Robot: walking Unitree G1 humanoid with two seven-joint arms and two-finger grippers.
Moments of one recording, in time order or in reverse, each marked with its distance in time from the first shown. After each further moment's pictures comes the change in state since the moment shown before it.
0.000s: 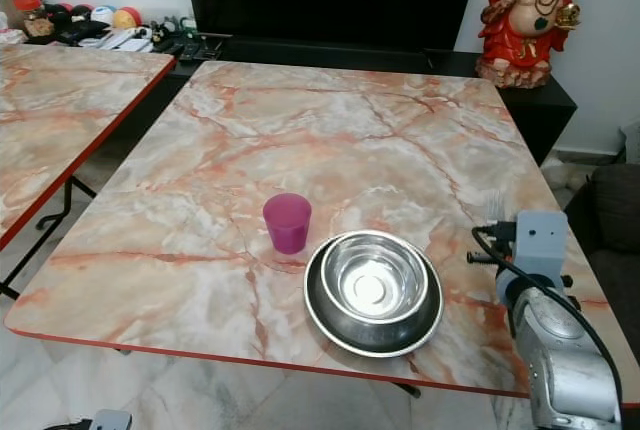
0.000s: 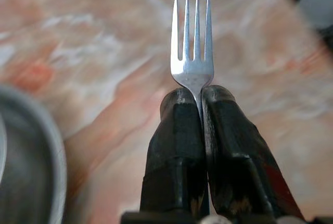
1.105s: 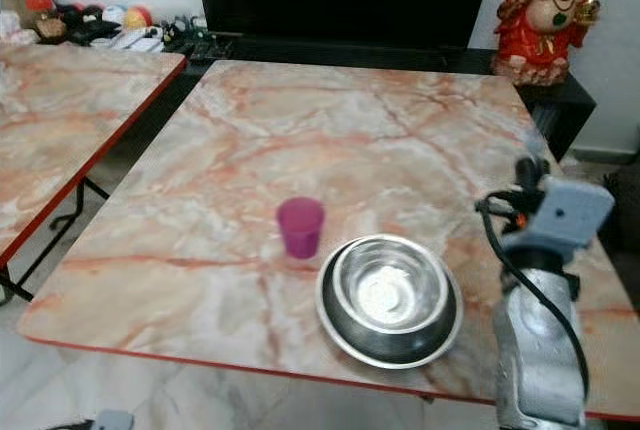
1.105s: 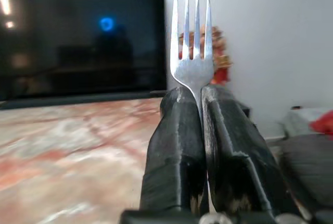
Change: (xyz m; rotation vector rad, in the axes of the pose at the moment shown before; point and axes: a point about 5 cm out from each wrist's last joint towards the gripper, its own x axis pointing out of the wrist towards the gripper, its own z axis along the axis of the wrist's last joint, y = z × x) left arm 0.001 -0.006 0.000 0.006 -0.007 -0.020; right arm -0.027 0.014 0.064 0.082 -0.638 -0.251
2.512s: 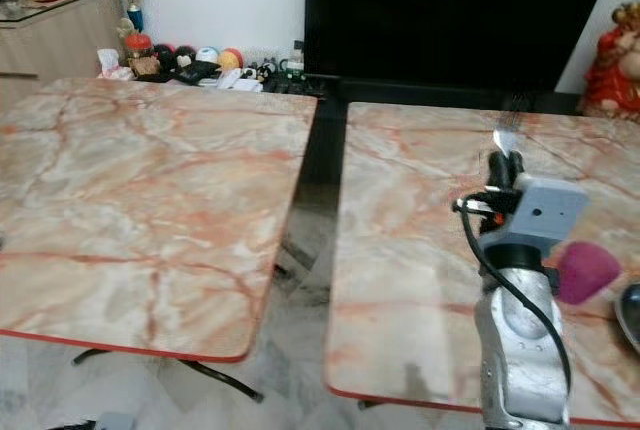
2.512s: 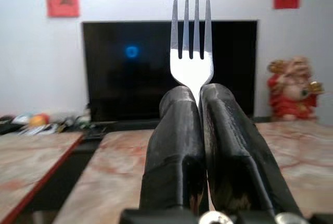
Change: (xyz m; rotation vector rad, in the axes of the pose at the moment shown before) left arm 0.000 -0.005 -0.002 0.019 0.007 -0.029; right arm -0.005 0.020 0.000 0.034 -0.018 0.110
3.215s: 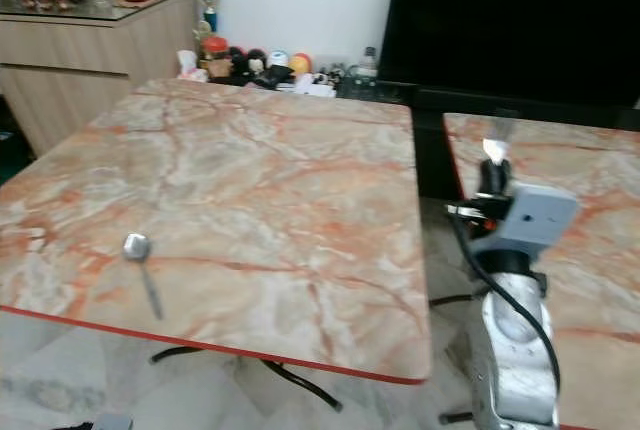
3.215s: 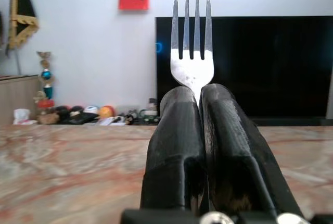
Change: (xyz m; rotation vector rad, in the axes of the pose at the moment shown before) left arm -0.003 0.013 -0.005 0.001 0.013 0.044; right arm -0.001 0.017 -0.001 0.039 -0.001 0.059
